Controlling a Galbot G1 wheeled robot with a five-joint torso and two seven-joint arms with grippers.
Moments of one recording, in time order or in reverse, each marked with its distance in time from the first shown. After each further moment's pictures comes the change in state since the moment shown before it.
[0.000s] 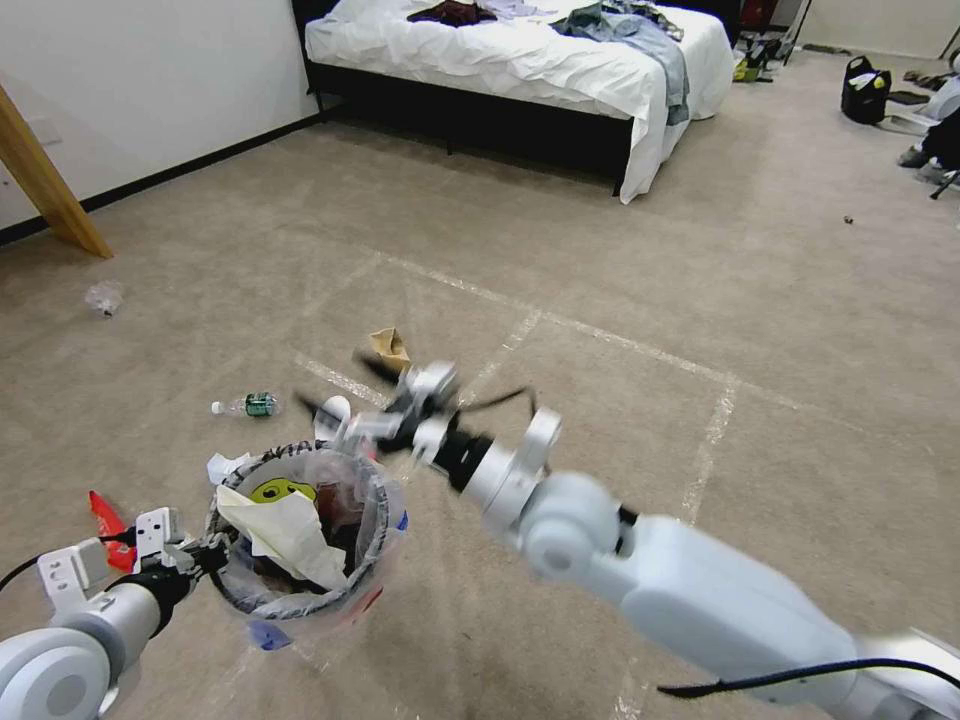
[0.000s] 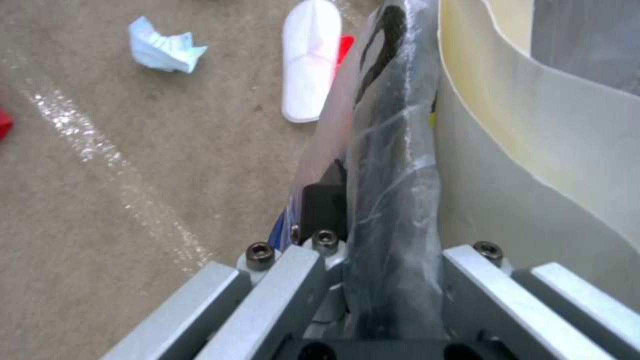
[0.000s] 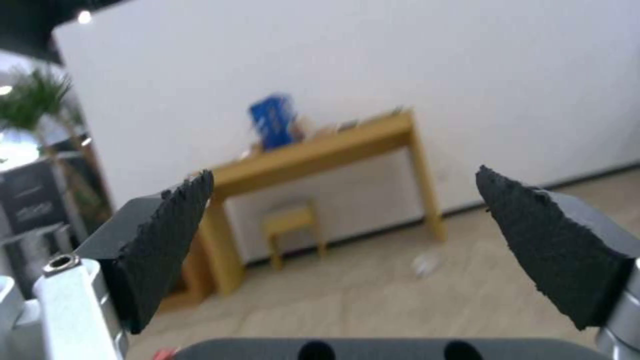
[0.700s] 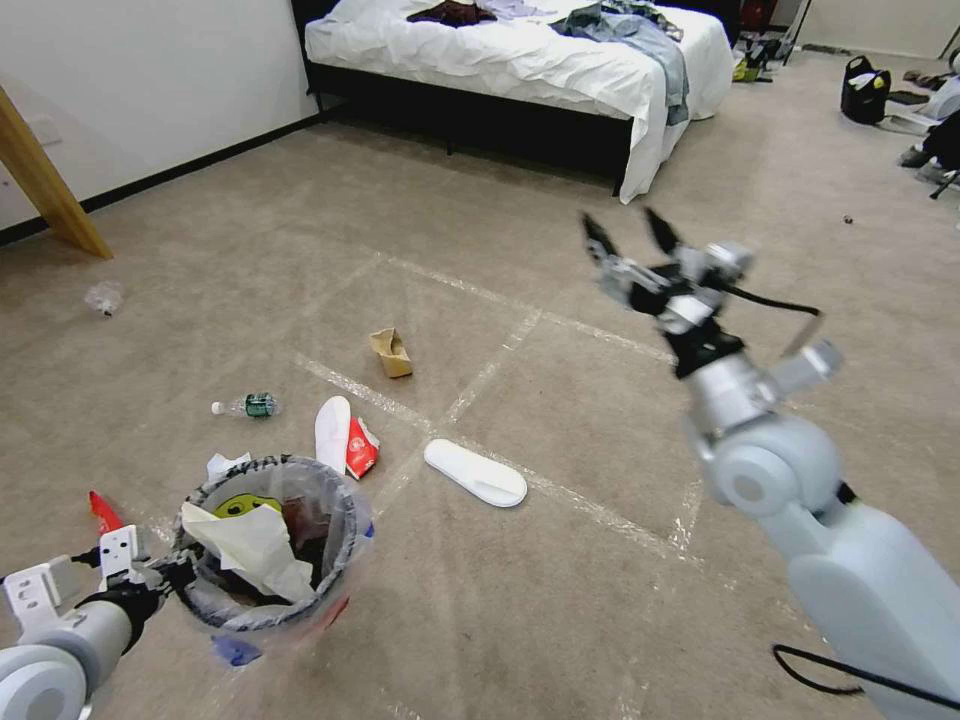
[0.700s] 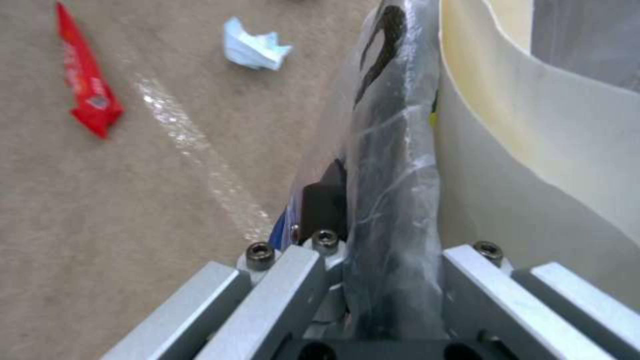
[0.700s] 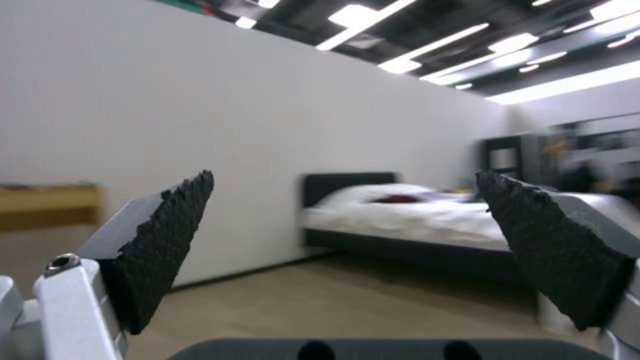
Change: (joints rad) left arm 0.041 -0.061 -0.072 0.018 0.092 -0.008 -0.014; right arm -0.524 -0.101 0.784 0.052 -0.336 0.071 0.096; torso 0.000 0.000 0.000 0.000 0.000
